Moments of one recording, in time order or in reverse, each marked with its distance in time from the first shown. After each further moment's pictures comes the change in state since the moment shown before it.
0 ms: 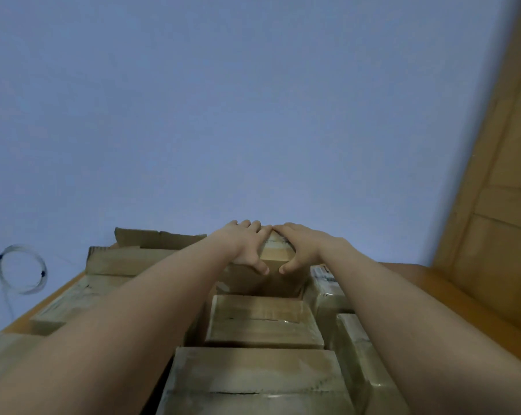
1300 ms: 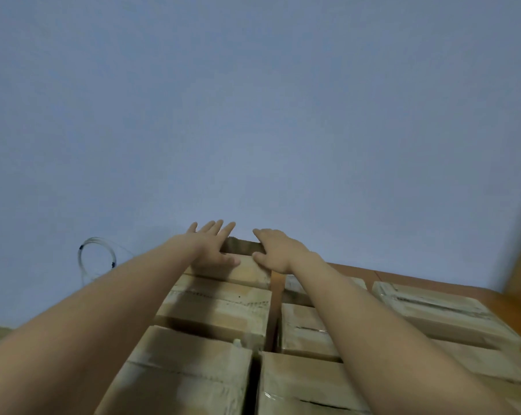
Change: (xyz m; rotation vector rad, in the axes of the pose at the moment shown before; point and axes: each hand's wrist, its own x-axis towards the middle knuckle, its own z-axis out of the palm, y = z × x) left_hand -0.116 -0.140 0.027 -0.141 -0.158 -0.373; right_hand 0.047 -0.165 0.005 0.051 0.049 -0.153
